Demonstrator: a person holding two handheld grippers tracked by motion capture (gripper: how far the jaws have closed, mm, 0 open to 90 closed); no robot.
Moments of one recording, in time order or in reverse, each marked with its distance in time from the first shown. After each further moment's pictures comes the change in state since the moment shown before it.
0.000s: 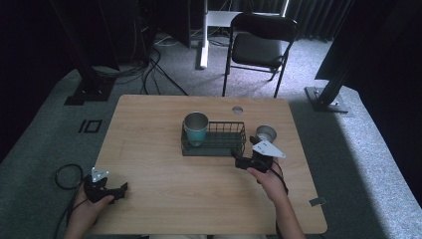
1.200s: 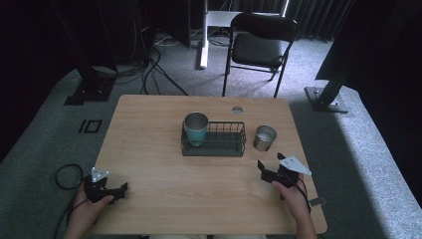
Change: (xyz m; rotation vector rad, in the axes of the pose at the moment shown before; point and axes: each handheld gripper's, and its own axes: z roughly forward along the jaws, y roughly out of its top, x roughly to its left) left arm 0.000 0.000 0.000 0.000 0.001 0.001; right arm -0.051 -0.060 -0.052 0.081 -0.166 0.083
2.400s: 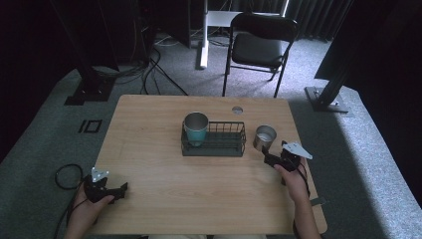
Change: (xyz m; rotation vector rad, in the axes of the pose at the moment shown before) left arm 0.000 0.000 0.000 0.001 -0.001 -0.001; right arm -0.034 0.018 0.039 -0.003 -0.070 0.045
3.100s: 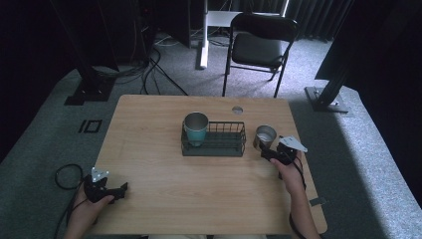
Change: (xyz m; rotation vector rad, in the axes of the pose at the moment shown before) left arm 0.000 0.000 0.000 -0.001 0.000 -0.002; right arm 0.002 0.010 0.022 0.014 -0.014 -0.007
